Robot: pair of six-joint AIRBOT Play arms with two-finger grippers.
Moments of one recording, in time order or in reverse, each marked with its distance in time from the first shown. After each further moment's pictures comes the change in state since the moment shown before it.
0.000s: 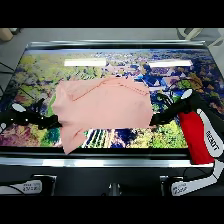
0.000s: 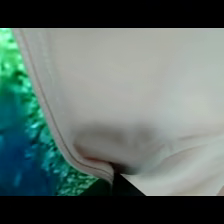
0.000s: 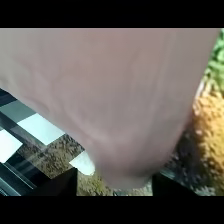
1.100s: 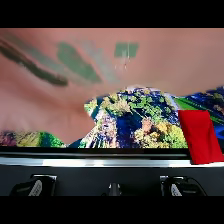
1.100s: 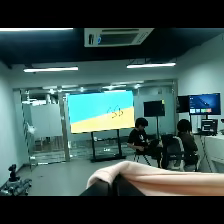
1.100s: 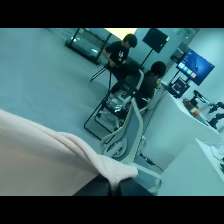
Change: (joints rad) left arm -0.011 0.833 1.020 0.045 0.197 -0.106; right arm 0.046 0.912 0.824 -0.451 -0.207 0.064
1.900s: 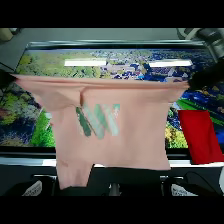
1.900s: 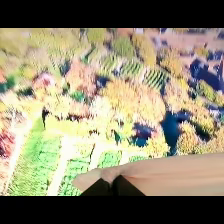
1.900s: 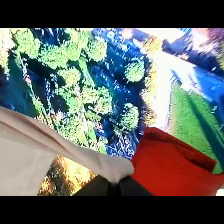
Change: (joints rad) left arm -0.056 -0.408 -0.388 0.197 -0.459 -0.077; right arm 0.002 -0.582 -0.211 0.012 0.438 0.006
